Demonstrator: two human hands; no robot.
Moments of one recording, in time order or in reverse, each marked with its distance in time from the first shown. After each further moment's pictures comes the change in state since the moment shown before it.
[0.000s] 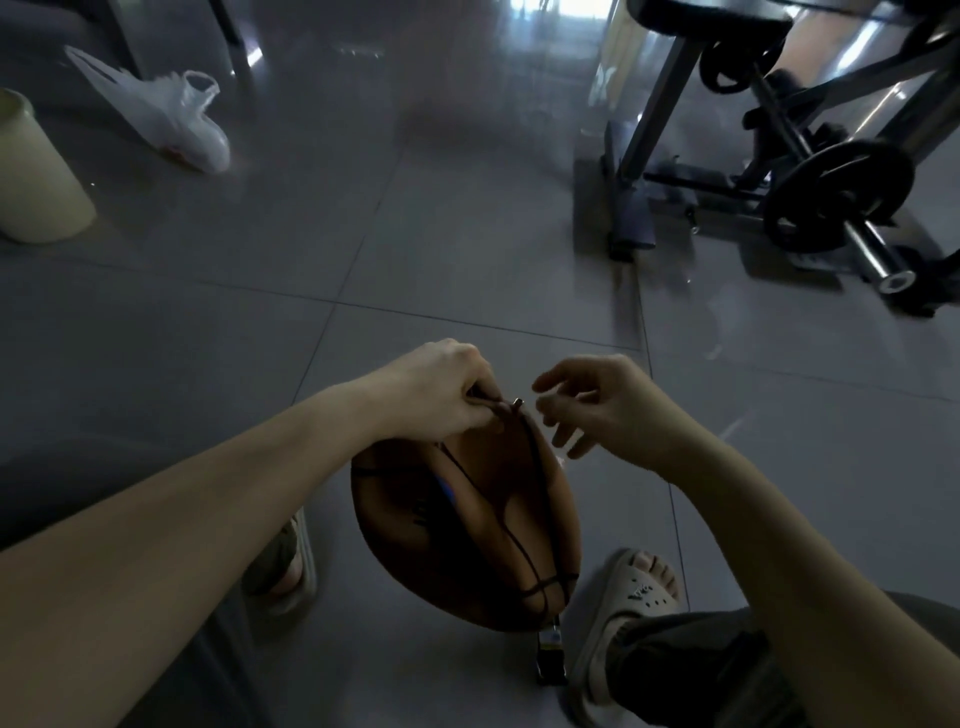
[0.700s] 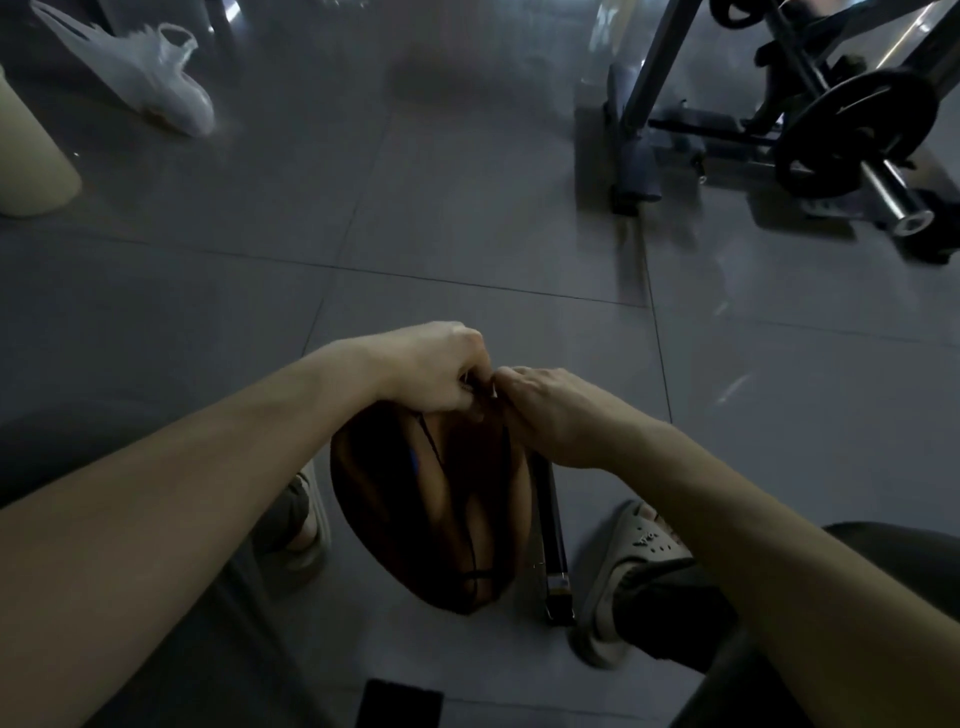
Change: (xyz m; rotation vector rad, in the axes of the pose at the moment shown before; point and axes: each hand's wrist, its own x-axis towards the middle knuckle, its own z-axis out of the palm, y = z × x) left_hand 0.005 -0.027 0.016 0.163 -0.269 0.021; right_hand 0.014 0.020 0.060 -0.651 -0.198 -0.293
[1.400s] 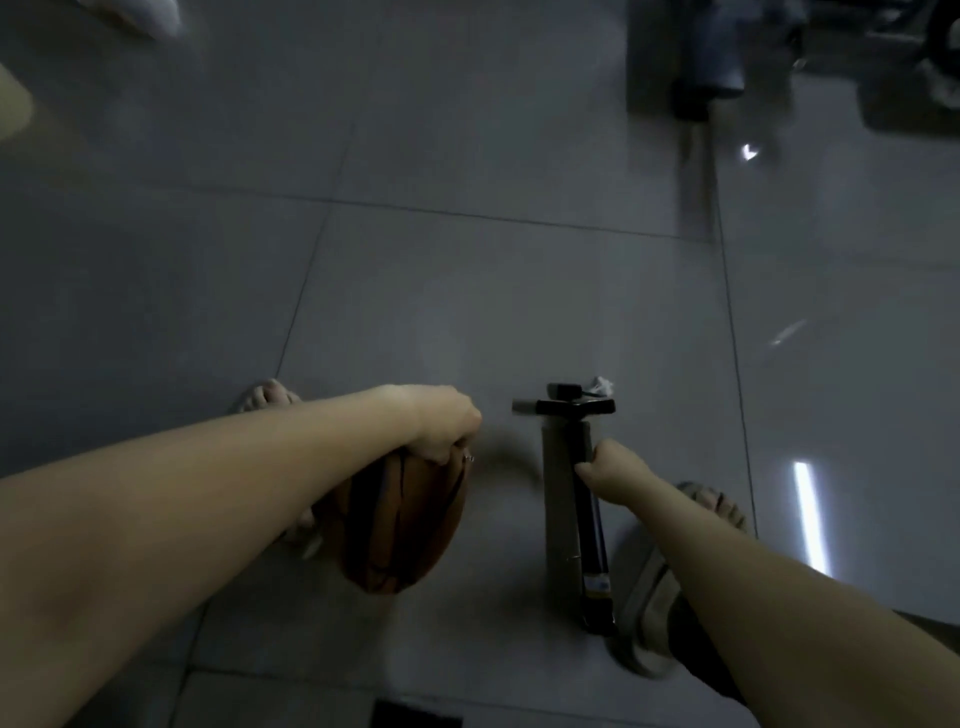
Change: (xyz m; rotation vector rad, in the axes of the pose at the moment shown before) left_hand 0.094 -0.100 0.141 0.380 -0.507 -0.005; right_hand 0.034 0.162 0.221 0.449 -0.335 0.952
